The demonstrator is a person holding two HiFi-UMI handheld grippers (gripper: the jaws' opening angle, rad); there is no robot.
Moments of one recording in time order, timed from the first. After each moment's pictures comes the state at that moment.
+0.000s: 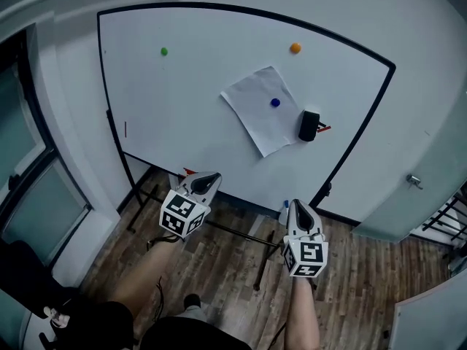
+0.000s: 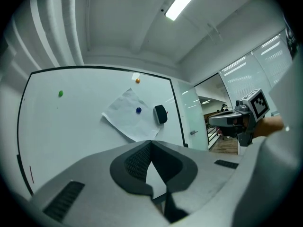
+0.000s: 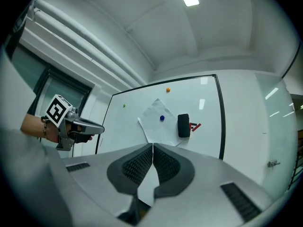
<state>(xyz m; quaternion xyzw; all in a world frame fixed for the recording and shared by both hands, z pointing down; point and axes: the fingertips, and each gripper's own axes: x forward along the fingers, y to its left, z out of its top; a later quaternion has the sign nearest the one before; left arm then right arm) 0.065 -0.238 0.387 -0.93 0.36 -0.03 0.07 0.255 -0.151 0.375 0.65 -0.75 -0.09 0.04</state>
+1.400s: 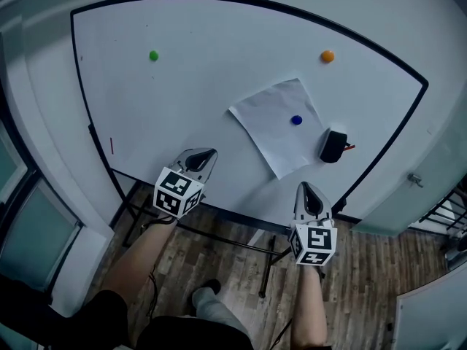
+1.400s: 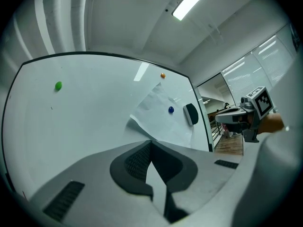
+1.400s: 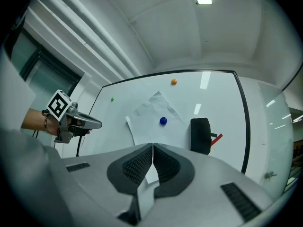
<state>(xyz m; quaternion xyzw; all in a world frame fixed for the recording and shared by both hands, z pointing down) 0.017 -0.418 0.352 -0.93 0.35 -0.02 0.09 0.220 -0.304 0.343 0.69 -0.72 -0.12 0.06</state>
